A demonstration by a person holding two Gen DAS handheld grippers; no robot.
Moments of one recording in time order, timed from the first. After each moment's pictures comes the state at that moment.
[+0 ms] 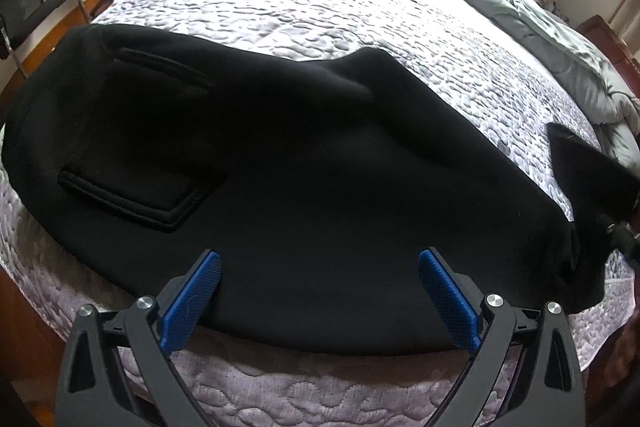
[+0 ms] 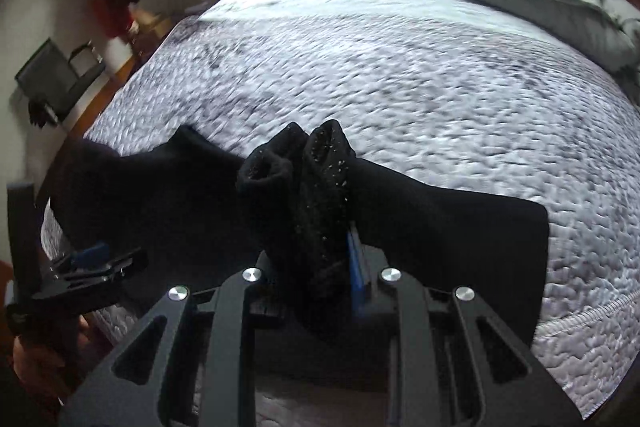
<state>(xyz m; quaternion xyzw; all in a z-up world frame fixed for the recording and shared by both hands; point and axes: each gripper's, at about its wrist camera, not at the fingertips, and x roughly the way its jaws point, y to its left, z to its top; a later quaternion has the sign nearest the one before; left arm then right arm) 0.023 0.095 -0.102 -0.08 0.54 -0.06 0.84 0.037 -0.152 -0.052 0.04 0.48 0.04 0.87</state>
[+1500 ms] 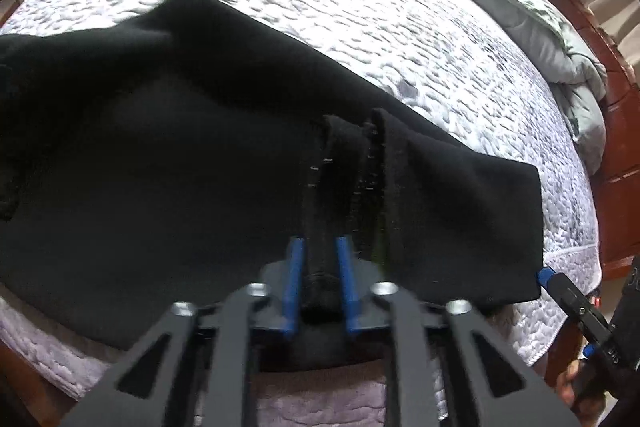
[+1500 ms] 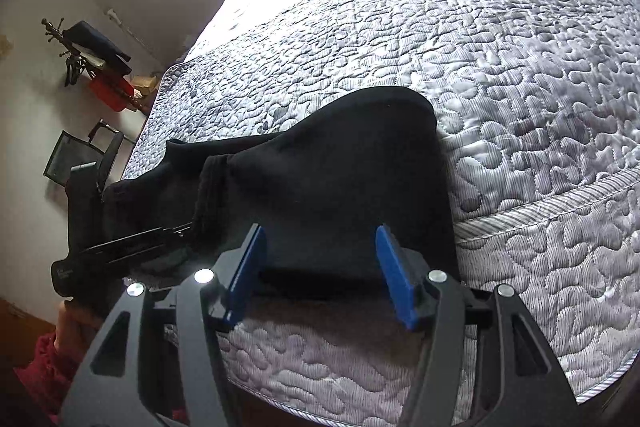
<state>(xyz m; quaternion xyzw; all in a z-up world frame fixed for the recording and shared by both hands) 0.037 -0.011 -0.117 -0.09 0.59 -0.16 0.79 -0.056 -0.270 -0.074 0.24 0.47 0.04 0.85</state>
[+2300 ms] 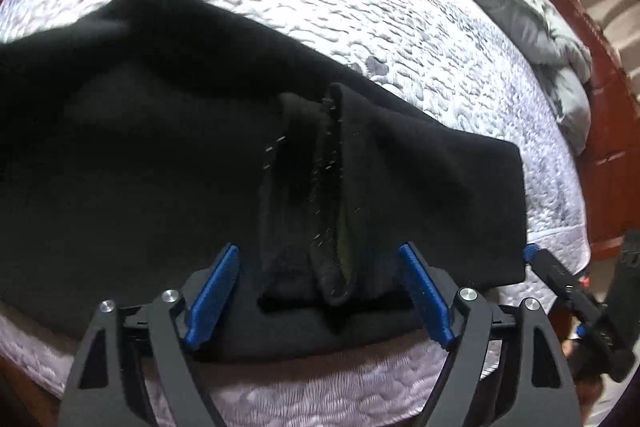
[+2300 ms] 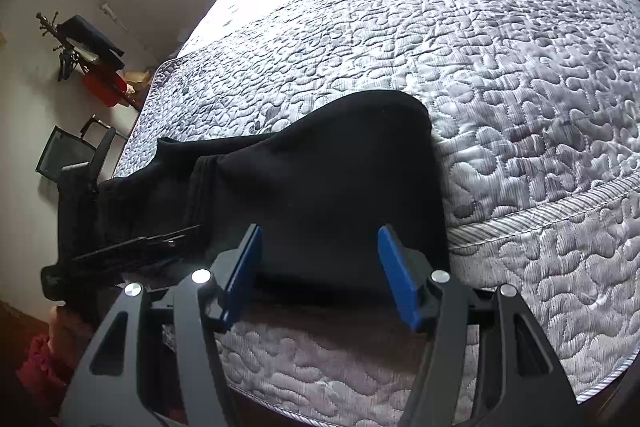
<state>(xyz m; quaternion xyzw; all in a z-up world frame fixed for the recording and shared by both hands) 0.033 -0.032 -0.124 -0.08 0.60 -0.21 0.77 -0.050 -0.271 -0.075 0.23 0.48 0.03 0.85</state>
